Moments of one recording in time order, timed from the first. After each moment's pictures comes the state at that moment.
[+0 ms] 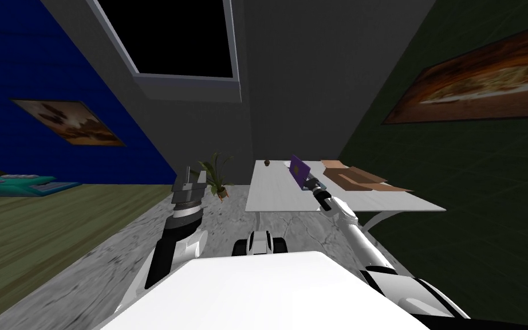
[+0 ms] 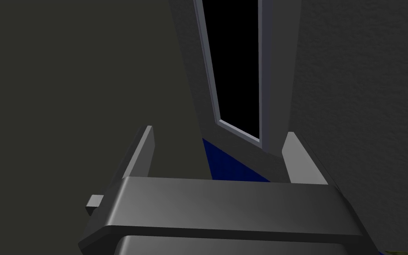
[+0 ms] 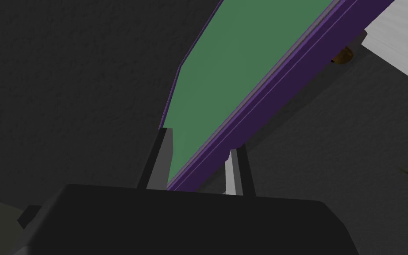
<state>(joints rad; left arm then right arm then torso) 0.47 0.03 0.03 -2.32 -0.03 -0.52 0.01 -0.07 -0.57 -0.15 -1.37 0.79 -0.21 0.82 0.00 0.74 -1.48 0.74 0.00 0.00</state>
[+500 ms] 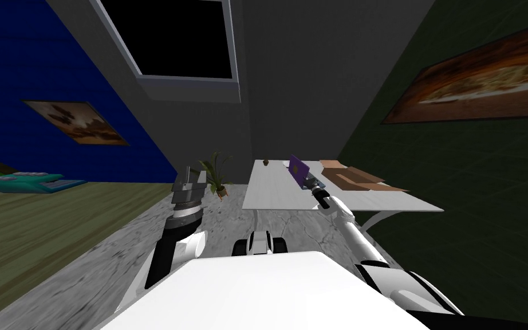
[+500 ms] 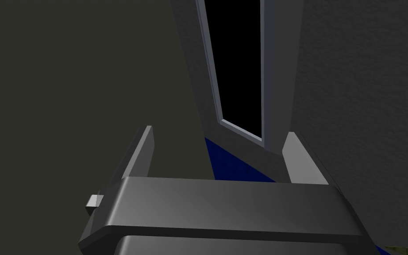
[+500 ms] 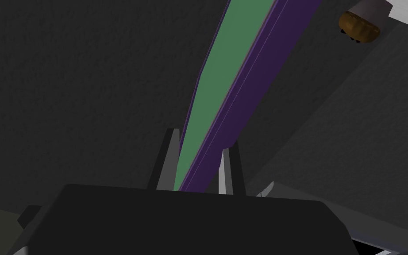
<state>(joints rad) 0.47 0.03 0.03 -2.32 -0.03 -0.52 0.01 -0.11 -0.56 -0.15 -1.31 0.71 -0.21 0.72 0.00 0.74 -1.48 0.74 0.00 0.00</state>
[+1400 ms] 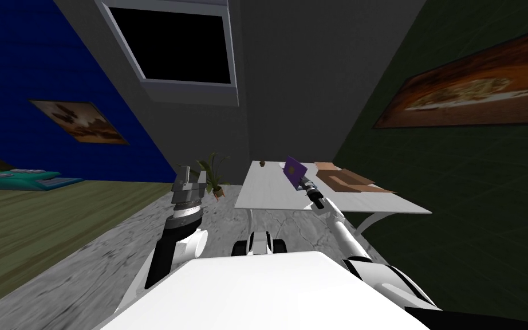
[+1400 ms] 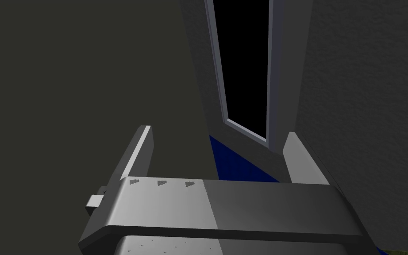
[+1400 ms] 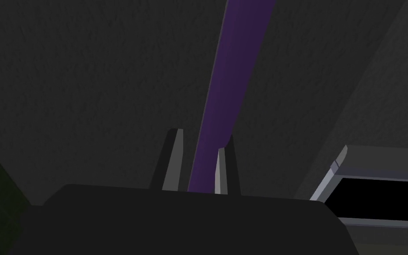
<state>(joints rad) 0.47 0.03 0.03 -2.32 -0.03 -0.52 0.01 -0.15 -0.45 -0.16 -1.24 0.56 -0.26 0.59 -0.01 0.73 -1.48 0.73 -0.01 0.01</state>
